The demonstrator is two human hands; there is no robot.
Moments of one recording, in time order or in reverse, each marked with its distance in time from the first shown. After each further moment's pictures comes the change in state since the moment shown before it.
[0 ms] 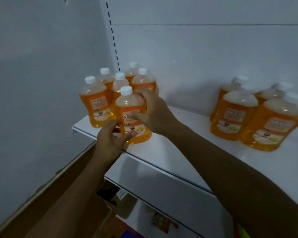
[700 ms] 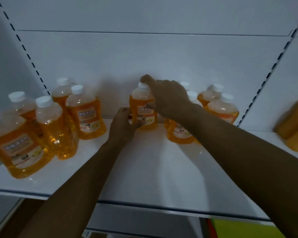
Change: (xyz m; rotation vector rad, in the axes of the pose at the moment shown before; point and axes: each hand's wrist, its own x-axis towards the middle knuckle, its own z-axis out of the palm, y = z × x) left_hand 0.106 0.063 0.169 0.061 -0.388 0.295; right_hand 0.001 0.042 -0.145 -1.023 0.131 0.223
